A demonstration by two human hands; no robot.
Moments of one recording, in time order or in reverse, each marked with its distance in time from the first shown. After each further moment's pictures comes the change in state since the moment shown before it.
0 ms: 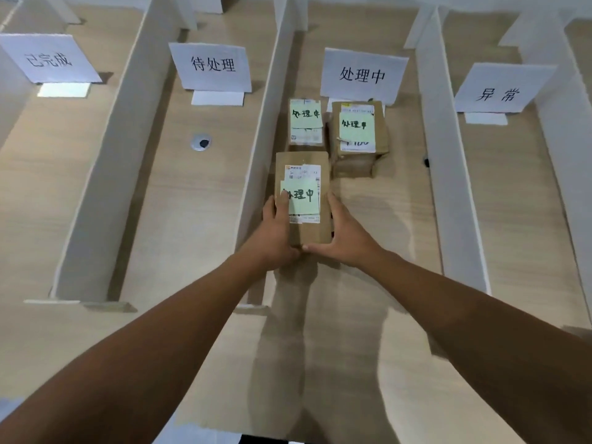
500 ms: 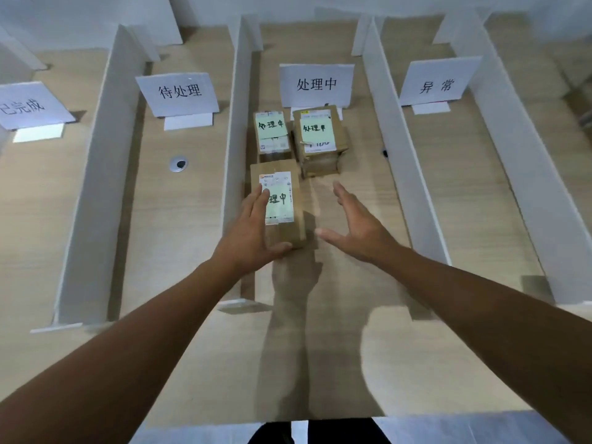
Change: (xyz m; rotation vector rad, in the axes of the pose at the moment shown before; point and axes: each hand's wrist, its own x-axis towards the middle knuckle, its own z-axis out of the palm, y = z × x) left_hand -0.046 0.027 -0.037 0.167 0.113 0.220; right_hand -0.070 0.008 -0.048 -0.006 0.189 -0.015
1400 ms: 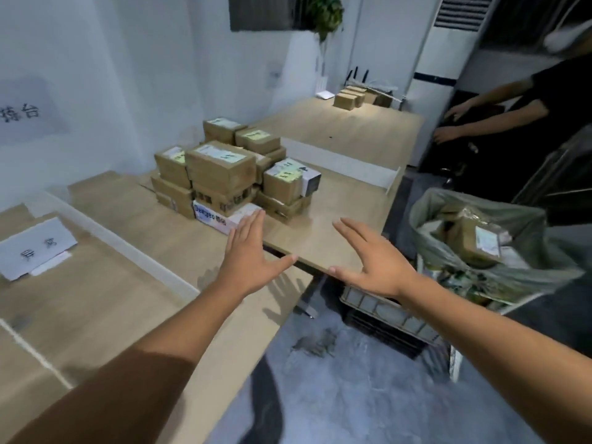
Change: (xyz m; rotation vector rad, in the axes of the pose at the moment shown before) left_hand -0.149 0.618 0.231 -0.117 -0.123 0.995; right_hand -0.647 0.176 -0.315 -0.537 0.758 0.516
